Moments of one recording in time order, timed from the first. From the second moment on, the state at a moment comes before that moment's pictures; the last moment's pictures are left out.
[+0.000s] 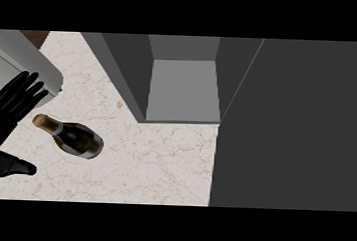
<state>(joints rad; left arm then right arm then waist) -0.13 0.32 0.36 -1.58 0.40 -0.54 0.26 0.09 -0.15 0.33 -2.52 -0.09 0.01 0.51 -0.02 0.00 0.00</state>
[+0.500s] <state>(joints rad) -0.19 0.32 0.35 -1.32 0.23 -0.55 0.05 0.07 -0.16 0.32 -2.52 -0.09 0.00 0.53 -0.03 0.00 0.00</state>
